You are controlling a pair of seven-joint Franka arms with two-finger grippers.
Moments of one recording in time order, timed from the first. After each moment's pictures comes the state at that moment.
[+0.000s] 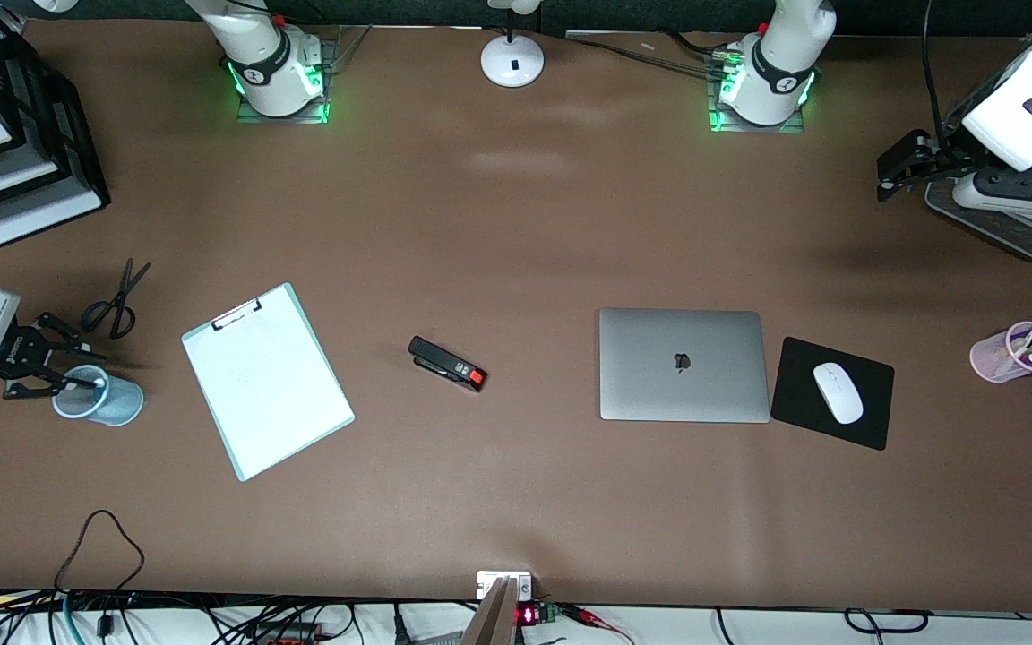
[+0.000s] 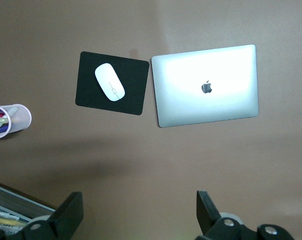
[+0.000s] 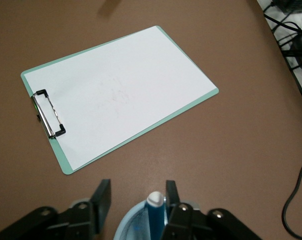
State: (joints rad) left arm 0.06 -0.08 -0.15 -1.67 0.00 1.56 0.03; right arm -0.35 0.68 -0.11 -1.46 0.69 1.87 -2.28
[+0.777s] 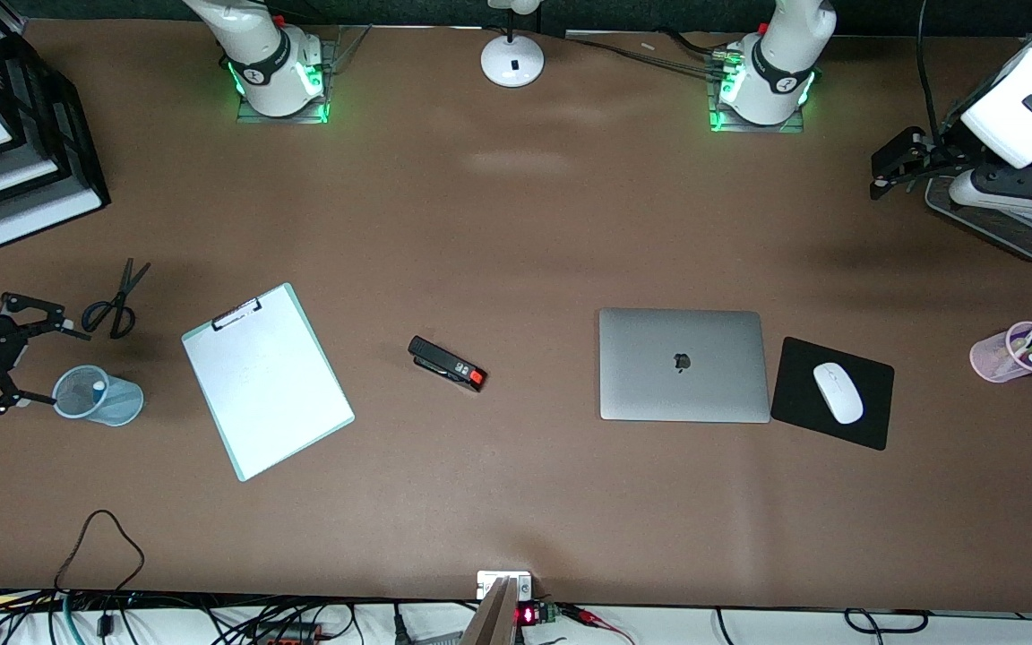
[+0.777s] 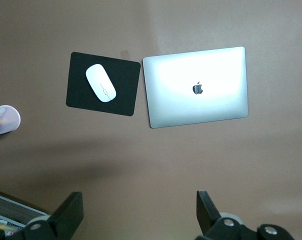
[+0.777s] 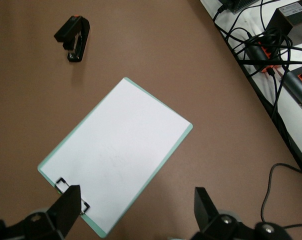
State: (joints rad) left arm 0.06 -0.08 -0.15 -1.67 -0.03 1.57 0.03; right arm -0.16 0.45 -0.10 -1.44 0.52 1.84 -1.59
